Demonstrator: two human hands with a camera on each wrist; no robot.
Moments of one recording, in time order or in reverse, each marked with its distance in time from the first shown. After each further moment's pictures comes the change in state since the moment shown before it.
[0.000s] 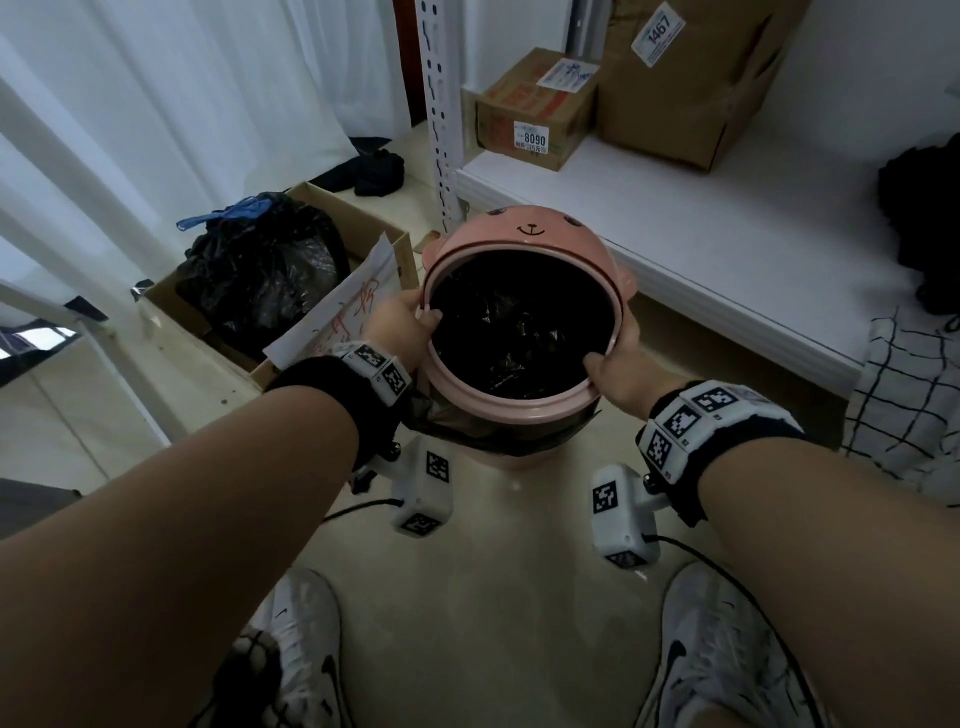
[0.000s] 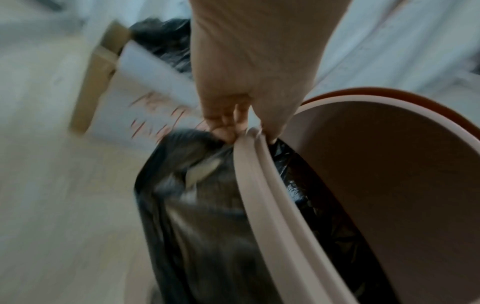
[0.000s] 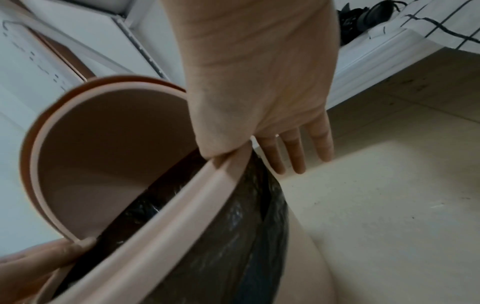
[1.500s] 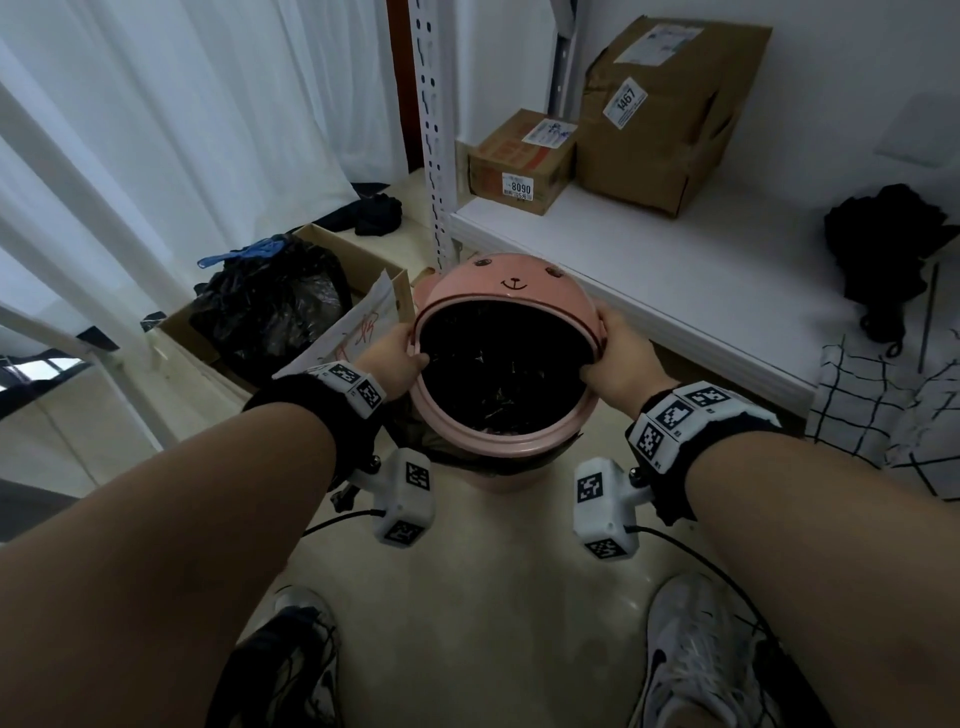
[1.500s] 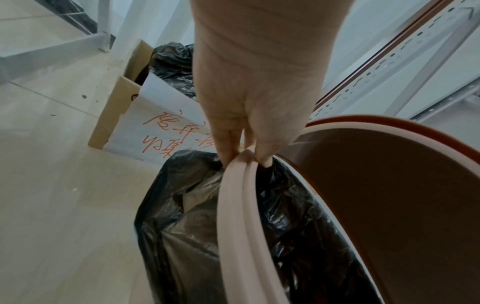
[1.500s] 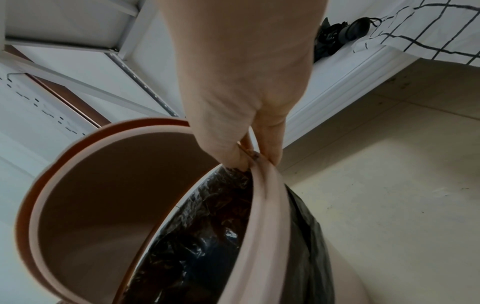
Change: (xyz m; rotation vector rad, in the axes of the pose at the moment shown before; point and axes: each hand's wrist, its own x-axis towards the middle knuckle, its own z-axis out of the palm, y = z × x) left_hand -0.019 0.016 -0.028 0.183 -0.254 -0.099; right_hand -0.025 -0.030 -0.026 -0.128 0.178 -0.195
